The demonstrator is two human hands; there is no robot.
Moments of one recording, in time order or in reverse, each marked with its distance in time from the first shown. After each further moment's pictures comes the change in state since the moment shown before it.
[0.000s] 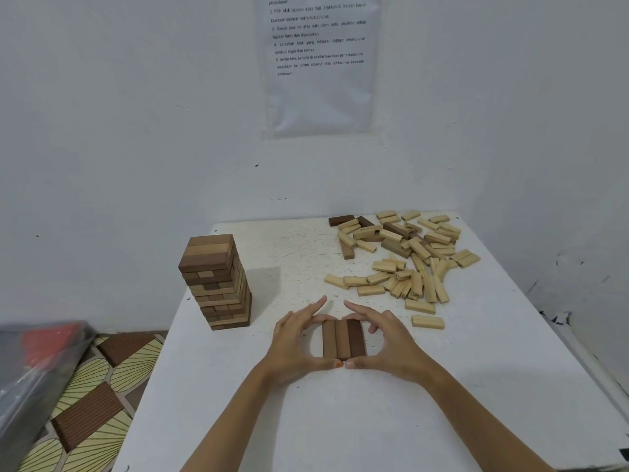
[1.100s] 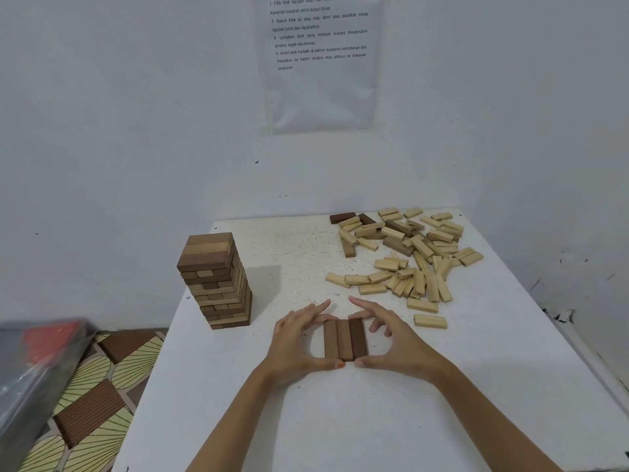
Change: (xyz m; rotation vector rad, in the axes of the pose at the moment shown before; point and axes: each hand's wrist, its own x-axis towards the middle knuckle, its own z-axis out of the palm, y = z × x) left_hand -0.006 0.016 -0.005 0.001 0.003 -0.020; right_hand 0.000 0.005 -0.011 0.081 -0.073 0.033
